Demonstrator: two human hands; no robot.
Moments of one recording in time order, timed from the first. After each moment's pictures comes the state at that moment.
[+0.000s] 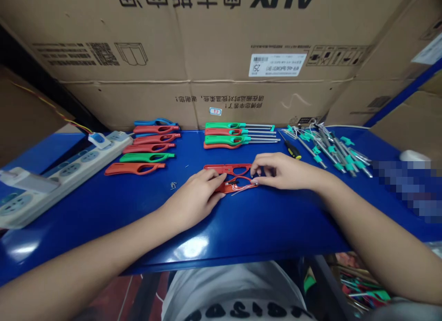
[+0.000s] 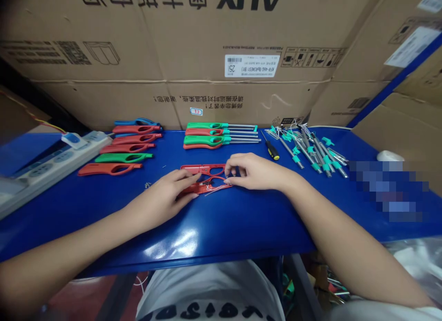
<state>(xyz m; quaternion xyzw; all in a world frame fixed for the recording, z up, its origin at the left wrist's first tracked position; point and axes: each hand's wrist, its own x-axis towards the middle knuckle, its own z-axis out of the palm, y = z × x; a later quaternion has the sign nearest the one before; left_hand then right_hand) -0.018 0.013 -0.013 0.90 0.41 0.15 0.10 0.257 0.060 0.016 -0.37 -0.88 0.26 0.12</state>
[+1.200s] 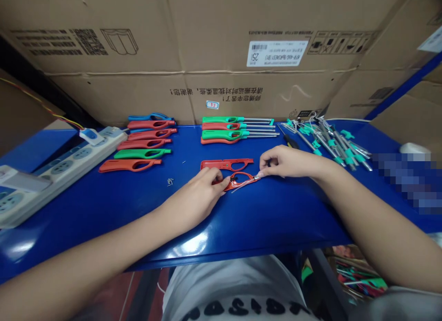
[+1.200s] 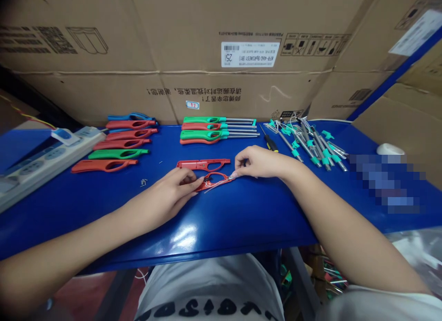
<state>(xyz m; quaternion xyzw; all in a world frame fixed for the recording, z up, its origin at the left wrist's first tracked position) -0.013 0.008 -0.010 0.92 0.35 0.12 0.08 0.271 0.076 0.016 -0.46 -0.82 0.35 0.03</state>
